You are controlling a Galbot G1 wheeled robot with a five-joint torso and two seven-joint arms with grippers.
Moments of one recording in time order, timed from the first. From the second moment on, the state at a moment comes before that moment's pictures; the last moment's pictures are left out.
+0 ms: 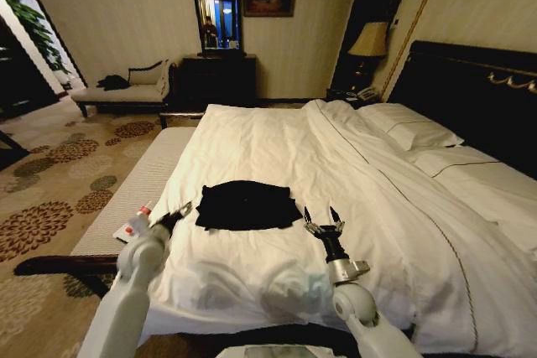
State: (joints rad) left arm 0.96 -1.22 -0.50 -1.80 -1.02 0.68 -0.58; right arm -1.37 1.16 0.30 1.83 0.43 0.37 0.15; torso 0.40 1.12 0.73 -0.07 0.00
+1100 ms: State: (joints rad) left arm 0.56 -1.33 -0.36 -1.33 -1.14 0.74 -0.78; right arm -1.32 1.17 0.29 1.78 0.40 0.38 0.15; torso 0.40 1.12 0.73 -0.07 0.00
